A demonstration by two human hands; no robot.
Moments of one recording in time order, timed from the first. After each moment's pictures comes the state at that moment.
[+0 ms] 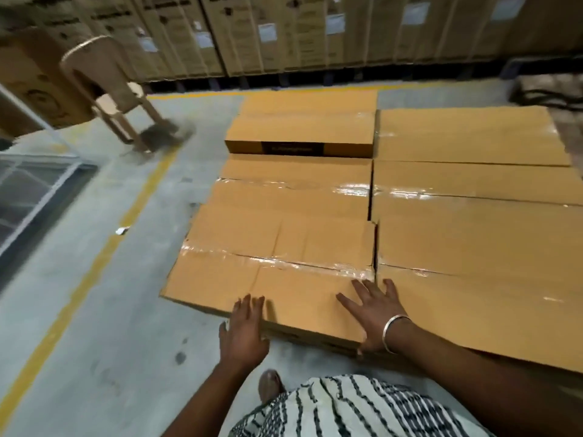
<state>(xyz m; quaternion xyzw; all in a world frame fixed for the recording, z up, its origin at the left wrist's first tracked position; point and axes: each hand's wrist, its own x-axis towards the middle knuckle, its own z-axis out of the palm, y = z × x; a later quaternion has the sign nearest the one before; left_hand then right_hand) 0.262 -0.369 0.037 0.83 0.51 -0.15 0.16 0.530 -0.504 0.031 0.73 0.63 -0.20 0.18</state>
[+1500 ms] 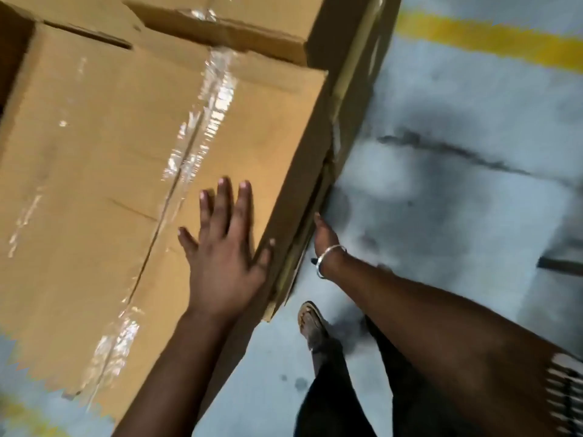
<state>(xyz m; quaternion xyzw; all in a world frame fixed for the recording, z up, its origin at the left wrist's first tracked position) 0.294 -0.241 -0.019 0.96 -0.17 -0.19 0.07 0.271 -0.373 -0.183 -0.30 0.57 0.15 0.75</state>
